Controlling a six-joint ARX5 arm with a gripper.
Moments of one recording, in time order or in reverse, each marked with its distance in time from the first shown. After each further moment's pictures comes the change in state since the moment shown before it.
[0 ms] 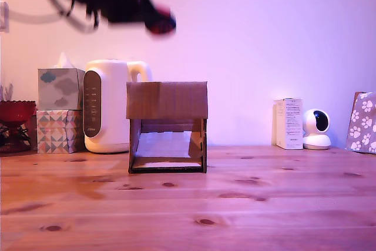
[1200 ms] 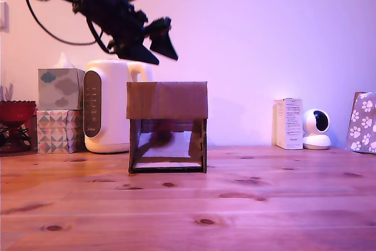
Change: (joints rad) arm 0.069 0.393 0.500 -0.448 0.031 0.026
